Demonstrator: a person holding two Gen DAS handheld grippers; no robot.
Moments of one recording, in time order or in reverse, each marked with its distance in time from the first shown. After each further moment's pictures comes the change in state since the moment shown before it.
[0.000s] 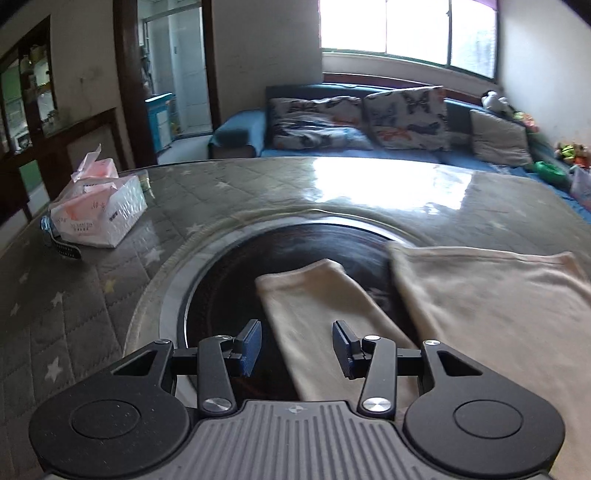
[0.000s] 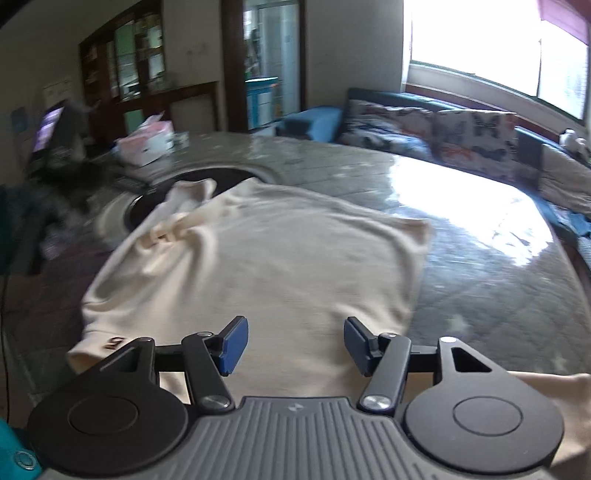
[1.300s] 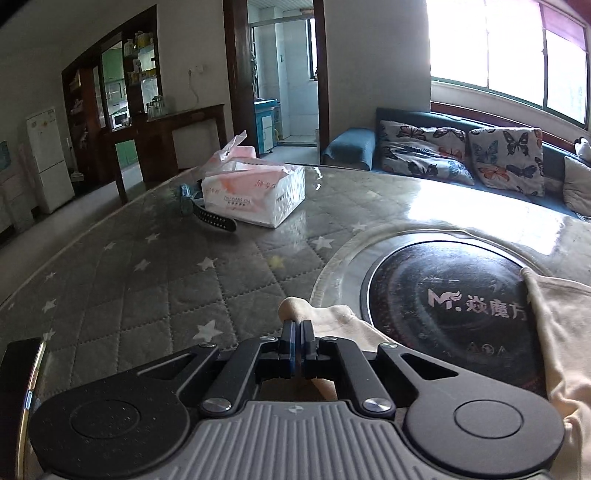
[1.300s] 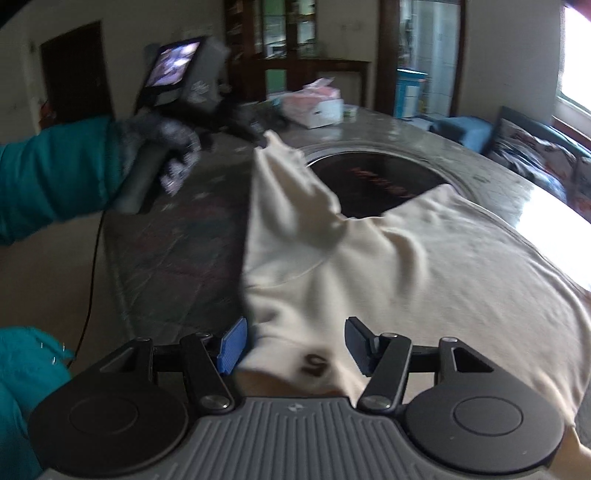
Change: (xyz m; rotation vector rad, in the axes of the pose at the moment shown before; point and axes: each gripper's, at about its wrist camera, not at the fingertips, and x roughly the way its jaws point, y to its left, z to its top) left arm -0.045 0.090 -0.037 -0.186 -0.069 0.269; right arm 0.030 0.115 0.004 -0.348 0.071 0.332
